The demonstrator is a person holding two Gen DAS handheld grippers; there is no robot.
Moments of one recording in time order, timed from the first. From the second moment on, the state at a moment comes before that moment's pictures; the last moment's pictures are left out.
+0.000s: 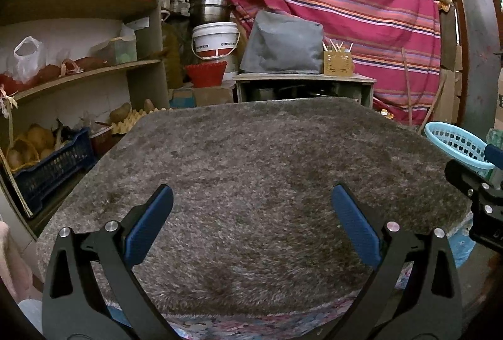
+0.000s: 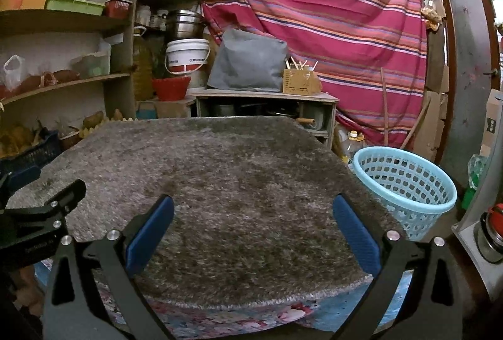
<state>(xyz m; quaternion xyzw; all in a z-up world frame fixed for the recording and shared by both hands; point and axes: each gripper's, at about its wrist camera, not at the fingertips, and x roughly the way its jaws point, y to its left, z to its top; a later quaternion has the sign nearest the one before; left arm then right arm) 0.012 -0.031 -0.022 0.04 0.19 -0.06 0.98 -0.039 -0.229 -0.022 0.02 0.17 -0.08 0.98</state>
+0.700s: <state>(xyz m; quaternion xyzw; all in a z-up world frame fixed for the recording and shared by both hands) 0.008 -0.027 -0.016 0.05 0.17 -0.06 0.98 -0.040 -0.233 -0.020 0.03 0.16 -0.08 0.98</state>
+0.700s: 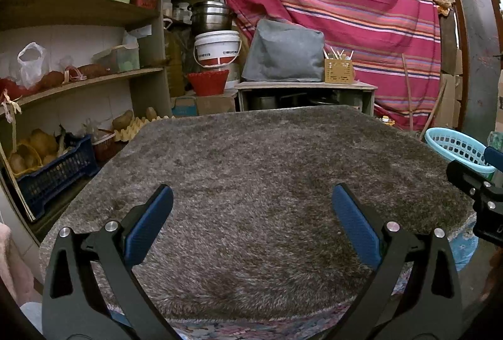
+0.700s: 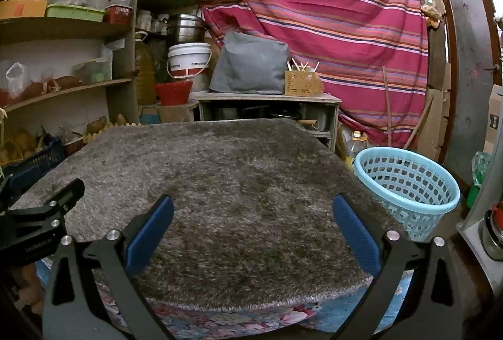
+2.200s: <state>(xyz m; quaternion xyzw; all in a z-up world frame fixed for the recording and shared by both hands) 0.009 -0.023 -0.008 0.05 0.17 -0.05 0.98 -0.040 -0.226 -0.022 0.03 0.16 -0.08 0.98</state>
